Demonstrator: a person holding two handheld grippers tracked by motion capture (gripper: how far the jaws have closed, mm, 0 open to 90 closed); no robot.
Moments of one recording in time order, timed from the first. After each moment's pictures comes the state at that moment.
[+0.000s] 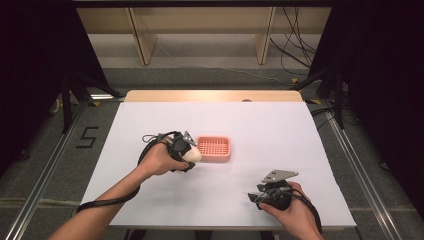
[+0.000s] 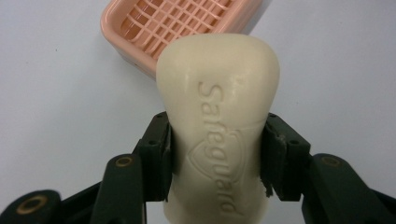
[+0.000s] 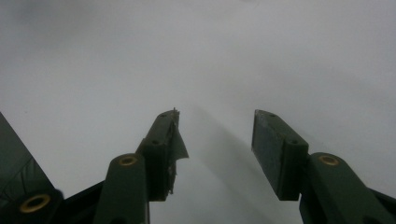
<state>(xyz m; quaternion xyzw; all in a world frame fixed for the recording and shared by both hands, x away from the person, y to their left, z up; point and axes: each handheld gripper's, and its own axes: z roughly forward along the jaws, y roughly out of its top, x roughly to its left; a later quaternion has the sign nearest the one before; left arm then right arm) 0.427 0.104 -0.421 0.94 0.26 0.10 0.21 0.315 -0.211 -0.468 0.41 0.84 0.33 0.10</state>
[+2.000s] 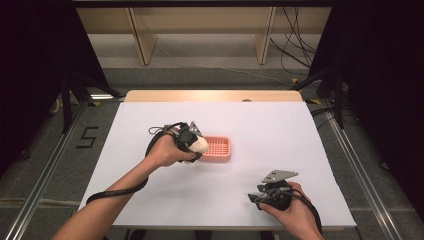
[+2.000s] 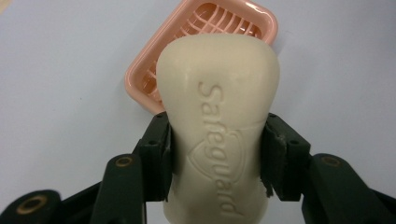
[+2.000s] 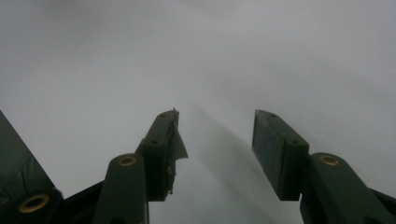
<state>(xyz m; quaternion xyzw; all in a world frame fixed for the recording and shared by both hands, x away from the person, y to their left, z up) 0.445 0.086 -0.410 0.92 0.26 0.13 0.25 0.314 -0.212 -0.468 0.41 0.84 0.33 0.10</state>
